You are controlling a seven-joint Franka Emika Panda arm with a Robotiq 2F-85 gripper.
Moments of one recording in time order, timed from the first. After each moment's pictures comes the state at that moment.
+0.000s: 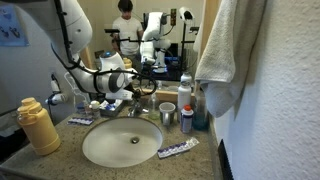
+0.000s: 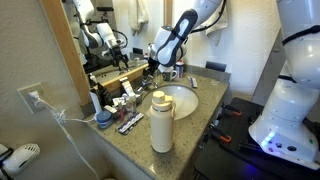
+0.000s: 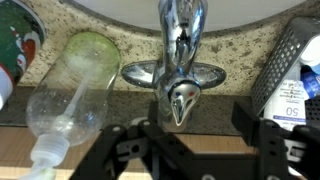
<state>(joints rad) -0.03 0.48 0.01 -2.13 -0.12 3.11 0.00</state>
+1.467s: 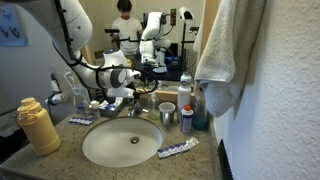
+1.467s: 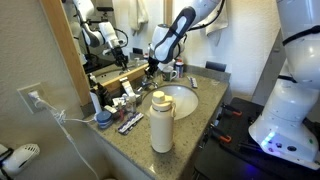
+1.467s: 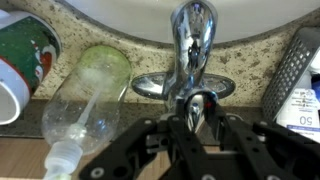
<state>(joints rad) 0.01 0.48 -0.03 -2.07 -0.10 2.96 0.00</state>
